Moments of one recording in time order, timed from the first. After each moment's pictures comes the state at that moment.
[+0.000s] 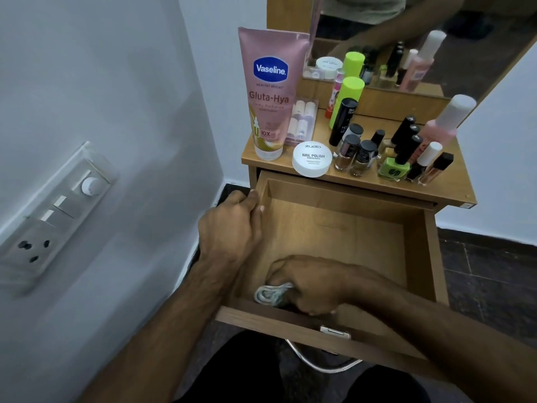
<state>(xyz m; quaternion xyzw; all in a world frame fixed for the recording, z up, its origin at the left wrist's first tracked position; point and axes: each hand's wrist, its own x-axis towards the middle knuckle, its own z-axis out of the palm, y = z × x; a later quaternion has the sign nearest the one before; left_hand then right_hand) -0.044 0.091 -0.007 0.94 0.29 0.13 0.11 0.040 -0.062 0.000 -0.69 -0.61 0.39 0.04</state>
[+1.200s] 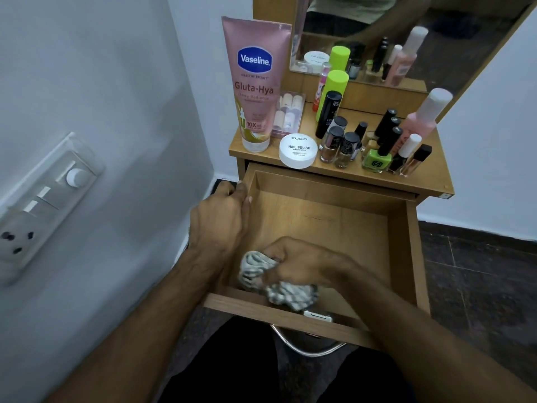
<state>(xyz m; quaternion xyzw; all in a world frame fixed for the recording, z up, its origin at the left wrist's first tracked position) -0.043 0.085 0.002 0.95 0.31 0.06 0.07 0.038 -0.065 0.006 -0.74 -0.36 0.54 0.19</state>
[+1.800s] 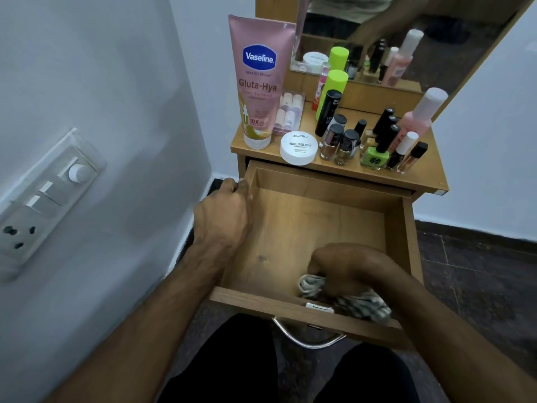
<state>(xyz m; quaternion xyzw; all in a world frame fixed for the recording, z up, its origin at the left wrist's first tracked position) -0.040 0.083 0.005 0.95 0.31 0.03 0.06 0.052 -0.101 0.032 -0.77 -0.49 0.37 -0.17</state>
